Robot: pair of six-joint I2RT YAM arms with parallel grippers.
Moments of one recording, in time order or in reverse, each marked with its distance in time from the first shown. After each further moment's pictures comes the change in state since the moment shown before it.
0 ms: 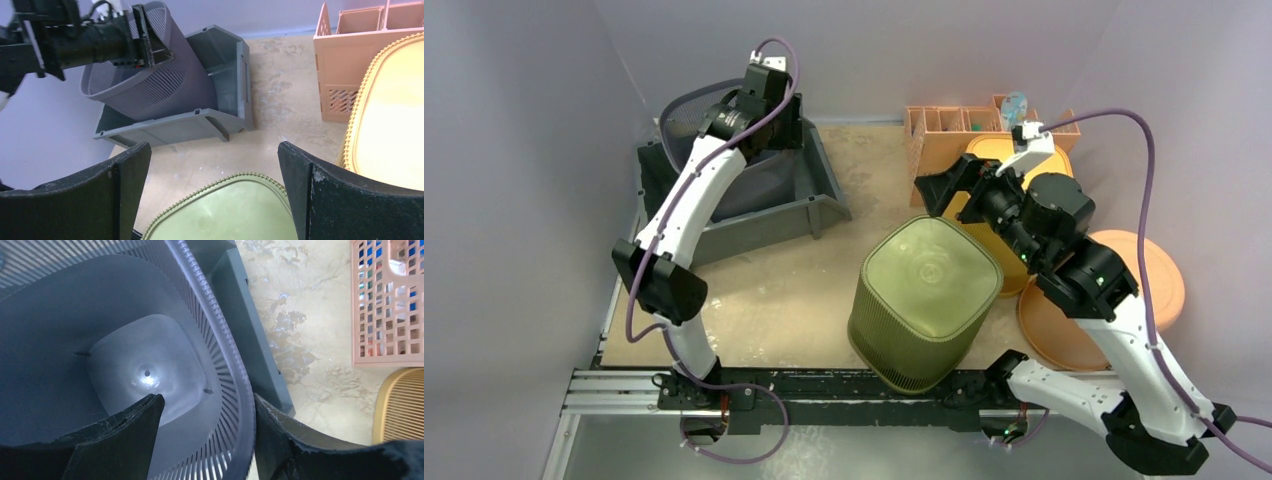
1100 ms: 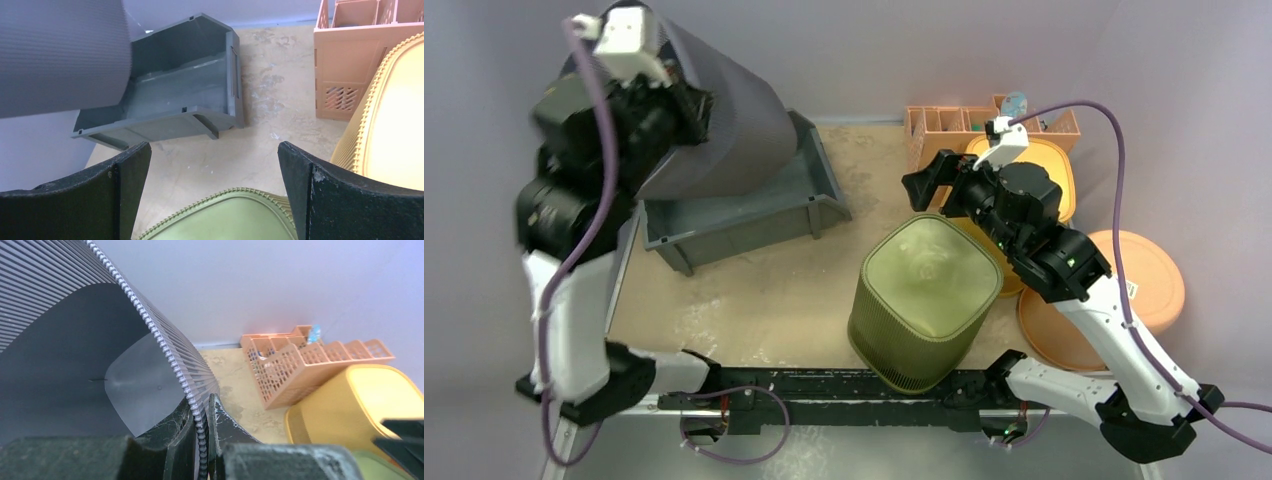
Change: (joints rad) left arm 0.010 -0.402 0.241 -0.053 0.113 0.081; right arm 0.000 0.061 -0.036 0.038 0.016 -0.020
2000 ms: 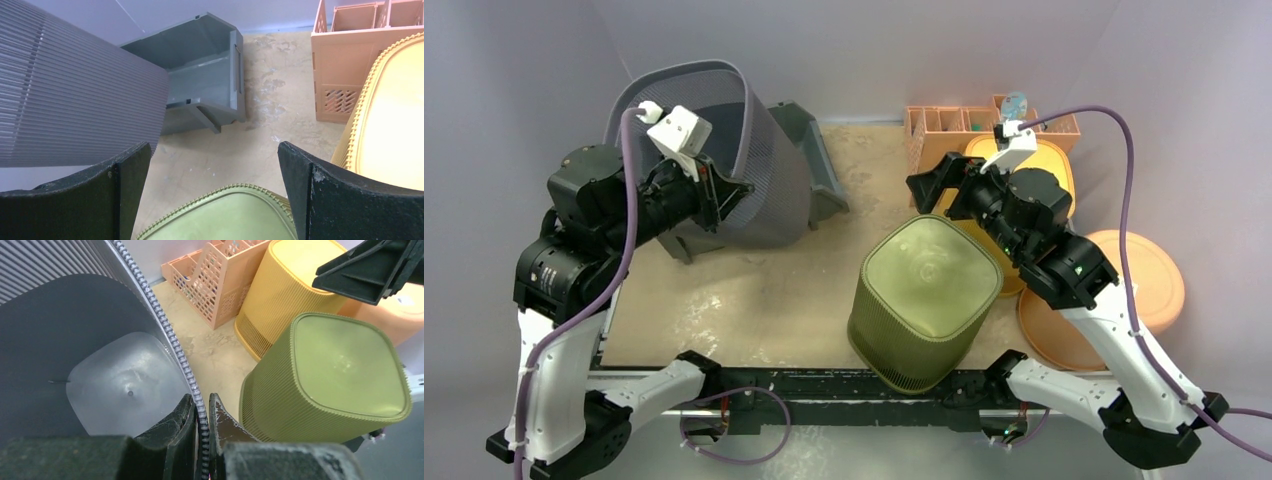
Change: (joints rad) left arm -0.008 -0.347 -0.465 -0.010 0.462 0.136; right arm 0.000 -0.040 -0.015 0.017 0.004 0.001
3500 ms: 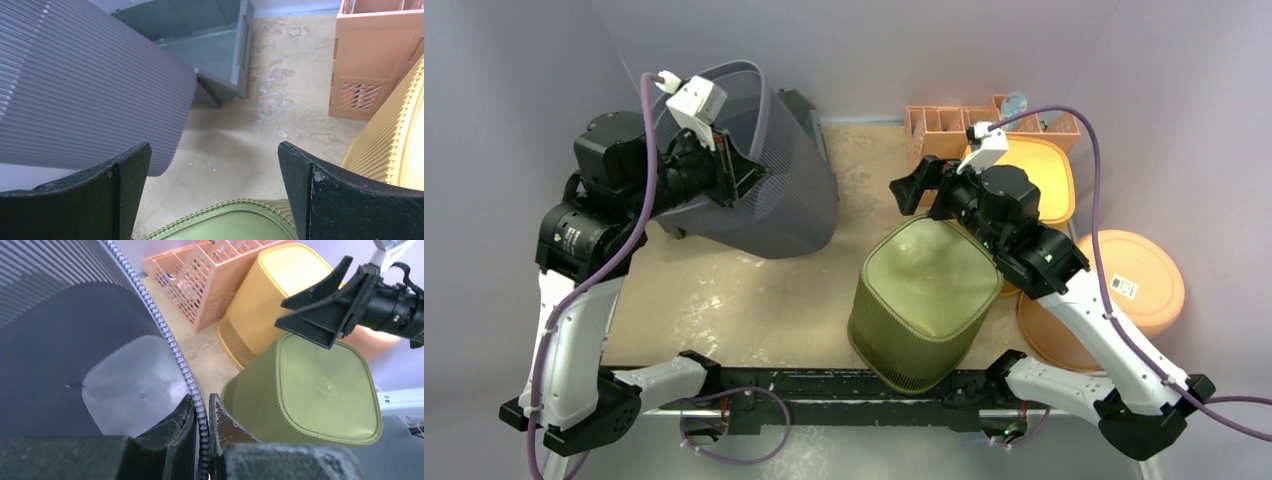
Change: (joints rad) left arm 0.007 0.146 0.131 -0.023 0.014 -0.090; right arm 0.000 0.058 -0.084 0.094 -0.052 0.000
